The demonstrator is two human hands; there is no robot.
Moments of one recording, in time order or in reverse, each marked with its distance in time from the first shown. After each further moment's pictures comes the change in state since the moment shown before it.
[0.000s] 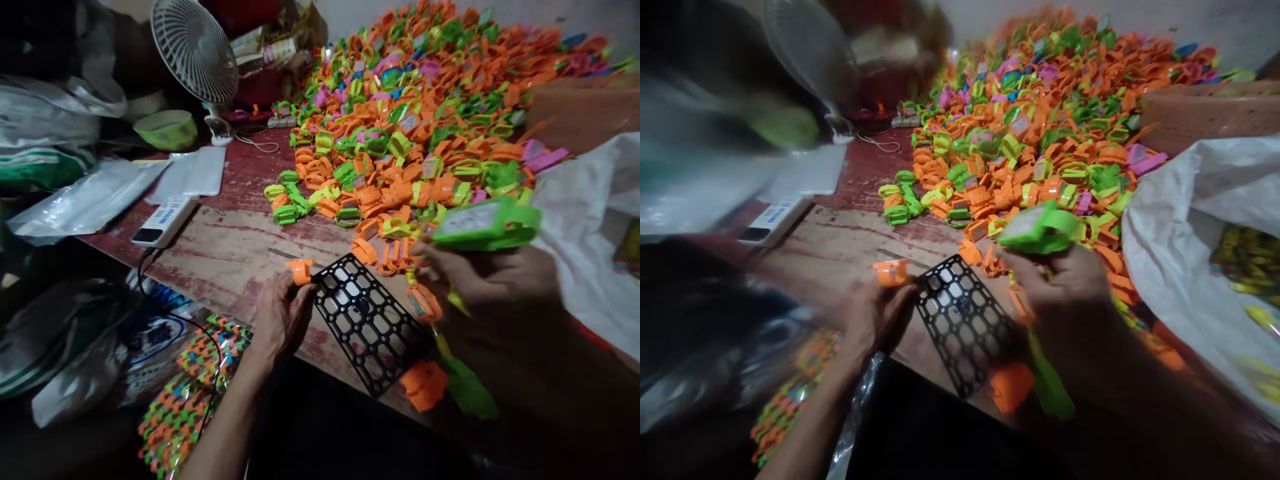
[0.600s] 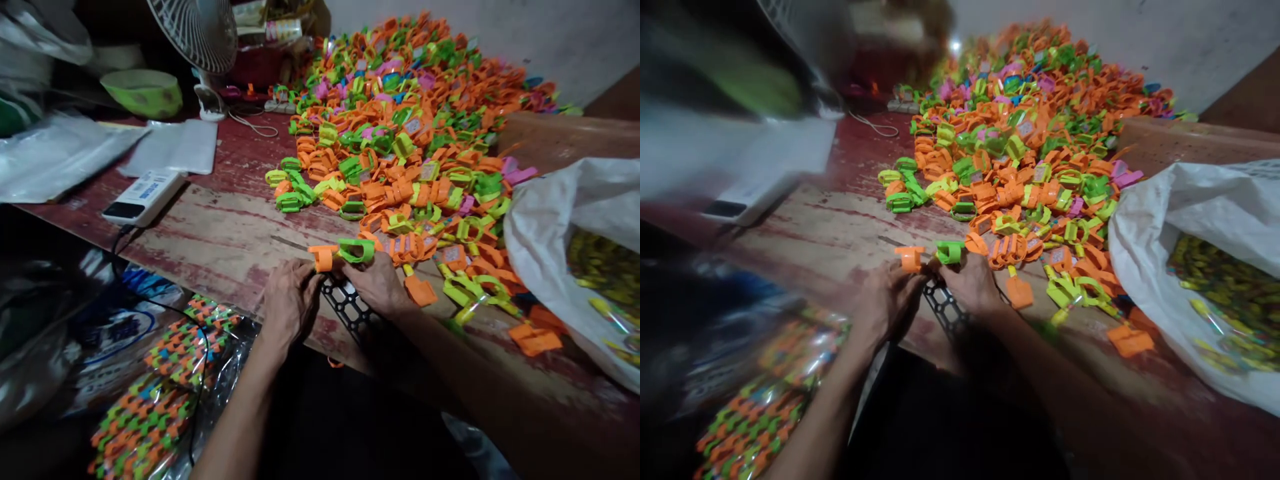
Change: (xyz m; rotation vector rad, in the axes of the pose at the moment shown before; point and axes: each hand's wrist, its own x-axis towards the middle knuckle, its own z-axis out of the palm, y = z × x) left_hand 0.004 0.002 -0.002 0.098 -0.038 0.129; right_hand -0.006 -0.001 0.128 0.055 -0.218 0.252
